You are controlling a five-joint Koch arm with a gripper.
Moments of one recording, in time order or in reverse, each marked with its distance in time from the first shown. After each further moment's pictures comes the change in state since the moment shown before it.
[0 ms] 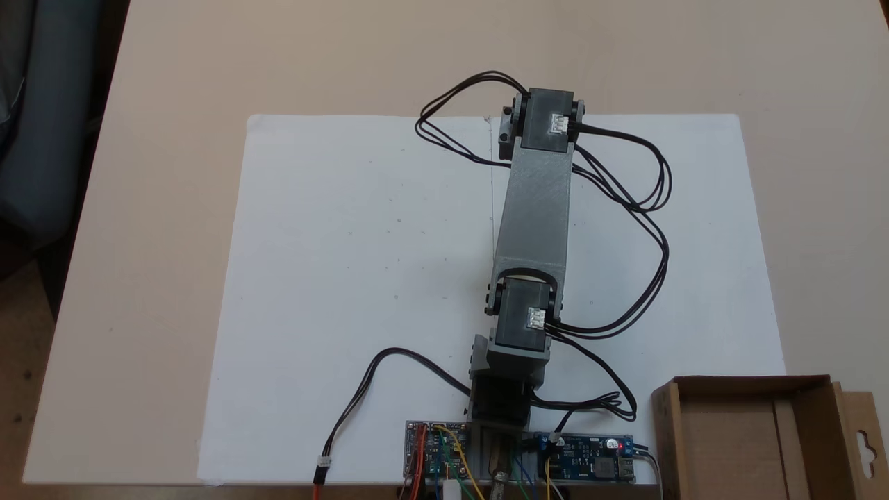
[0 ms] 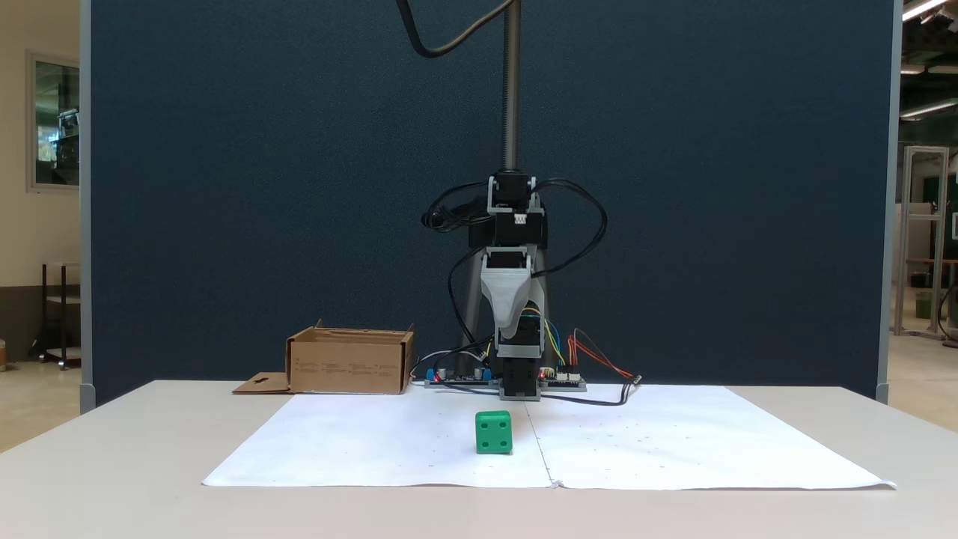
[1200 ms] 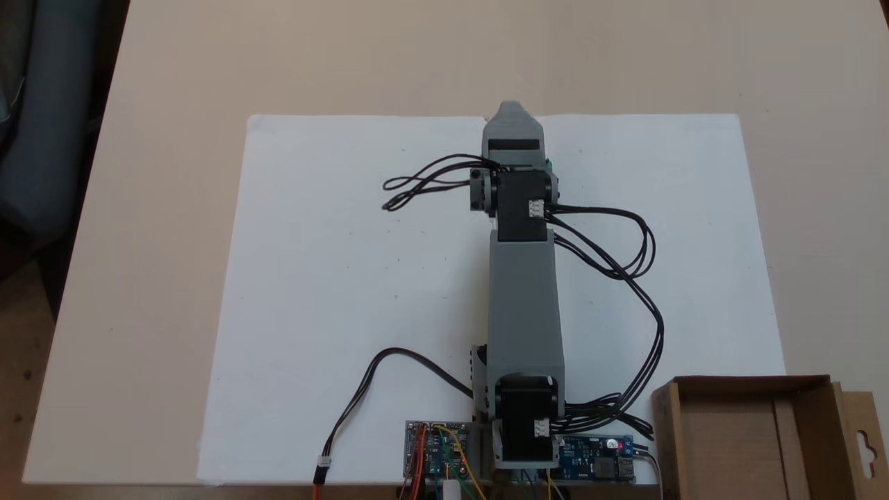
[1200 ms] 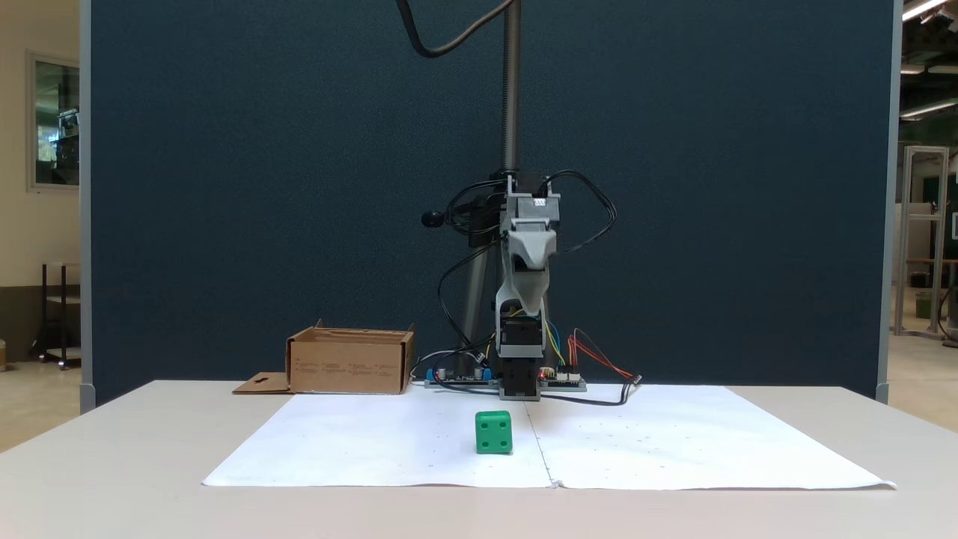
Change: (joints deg) arm -10.2 25.0 18.4 -20.8 3.3
